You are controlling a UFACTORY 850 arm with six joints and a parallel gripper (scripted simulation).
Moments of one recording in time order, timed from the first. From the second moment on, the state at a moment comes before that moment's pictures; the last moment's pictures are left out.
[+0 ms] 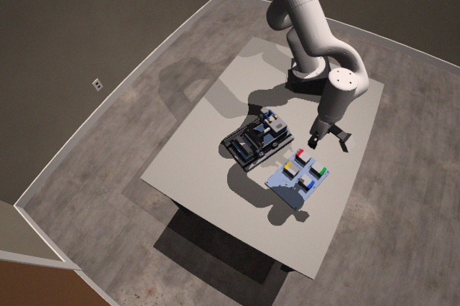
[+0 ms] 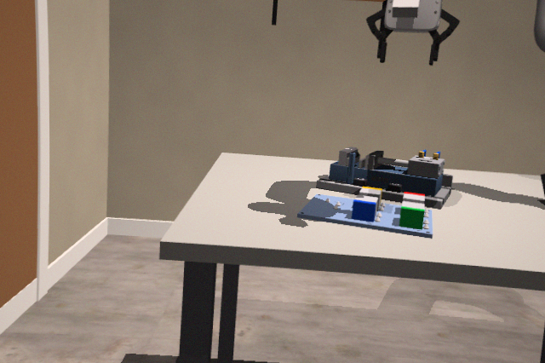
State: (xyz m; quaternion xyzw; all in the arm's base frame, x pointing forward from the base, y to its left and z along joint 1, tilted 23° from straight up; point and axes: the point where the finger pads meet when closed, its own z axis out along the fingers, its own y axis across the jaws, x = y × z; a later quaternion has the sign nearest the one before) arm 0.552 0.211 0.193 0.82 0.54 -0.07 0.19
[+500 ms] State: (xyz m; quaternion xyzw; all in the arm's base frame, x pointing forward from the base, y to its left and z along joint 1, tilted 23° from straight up) arm 0.552 0.210 0.191 0.79 0.58 -0.08 0.19
